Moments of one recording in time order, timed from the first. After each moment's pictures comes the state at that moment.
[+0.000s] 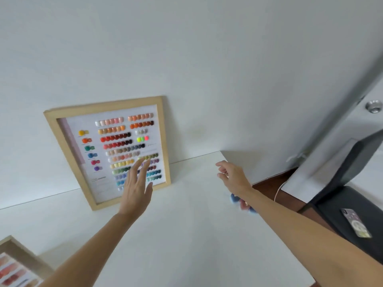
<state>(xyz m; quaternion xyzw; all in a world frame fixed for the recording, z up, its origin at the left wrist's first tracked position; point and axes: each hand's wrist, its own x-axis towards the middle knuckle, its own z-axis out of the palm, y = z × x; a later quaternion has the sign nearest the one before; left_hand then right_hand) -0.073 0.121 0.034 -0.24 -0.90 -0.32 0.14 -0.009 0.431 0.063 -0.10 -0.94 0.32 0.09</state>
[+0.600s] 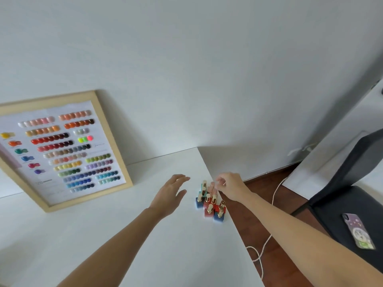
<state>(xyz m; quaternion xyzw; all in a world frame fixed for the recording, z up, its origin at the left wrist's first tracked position) -0.039 0.365 -0.003 -0.31 -0.90 -0.29 -0.08 0.008 0.602 0.019 -0.11 -0.94 0.31 -0.07</state>
